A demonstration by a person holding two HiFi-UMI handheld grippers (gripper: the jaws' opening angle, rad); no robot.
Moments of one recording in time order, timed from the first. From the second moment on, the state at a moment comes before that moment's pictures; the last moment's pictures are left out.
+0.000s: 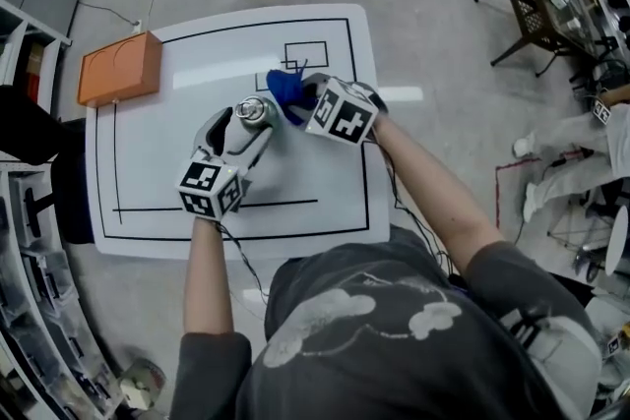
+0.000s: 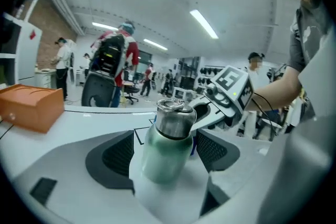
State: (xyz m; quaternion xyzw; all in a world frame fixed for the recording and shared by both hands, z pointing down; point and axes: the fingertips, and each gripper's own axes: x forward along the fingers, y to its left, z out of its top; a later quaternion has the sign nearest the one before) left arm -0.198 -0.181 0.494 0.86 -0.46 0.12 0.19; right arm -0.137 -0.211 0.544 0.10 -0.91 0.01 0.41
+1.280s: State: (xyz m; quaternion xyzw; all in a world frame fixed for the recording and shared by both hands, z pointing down) left arm -0.184 -0.188 0.520 0.72 -0.64 0.15 0.24; right arm -0.096 -0.201 0.504 0.07 -0.92 -0.04 0.38
